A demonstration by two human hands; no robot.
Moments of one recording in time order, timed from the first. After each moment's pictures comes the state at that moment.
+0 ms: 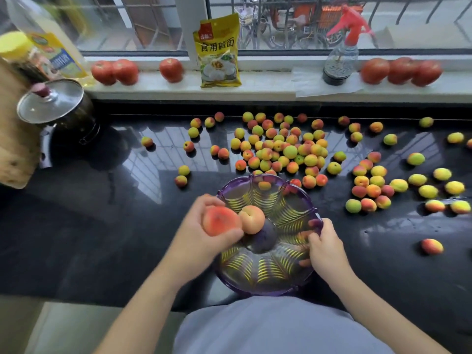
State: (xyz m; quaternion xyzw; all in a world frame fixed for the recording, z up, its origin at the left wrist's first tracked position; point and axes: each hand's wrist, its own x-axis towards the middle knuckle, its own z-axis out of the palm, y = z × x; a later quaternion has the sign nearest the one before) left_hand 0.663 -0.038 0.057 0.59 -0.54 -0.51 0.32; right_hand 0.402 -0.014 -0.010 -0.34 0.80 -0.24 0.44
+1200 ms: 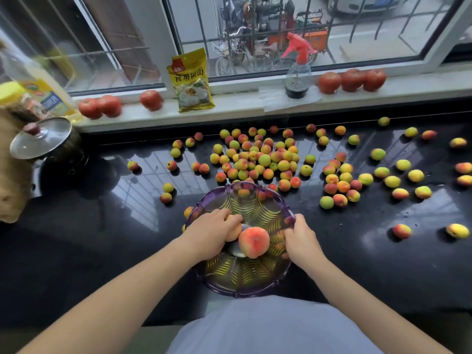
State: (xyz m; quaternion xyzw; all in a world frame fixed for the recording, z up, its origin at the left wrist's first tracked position) left_hand 0.625 -0.096 -0.014 0.37 -0.91 -0.10 -0.14; right_hand 0.395 -0.018 -0.020 -0.38 0.80 -0.19 0.42
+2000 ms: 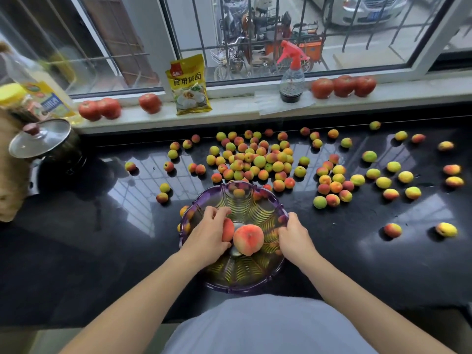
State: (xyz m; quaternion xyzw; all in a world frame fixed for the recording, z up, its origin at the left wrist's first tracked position) left_hand 0.614 -0.062 -0.020 0.55 -0.80 -0.25 0.04; right_hand 0.397 -0.014 -0.008 -0.39 0.80 -0.20 0.42
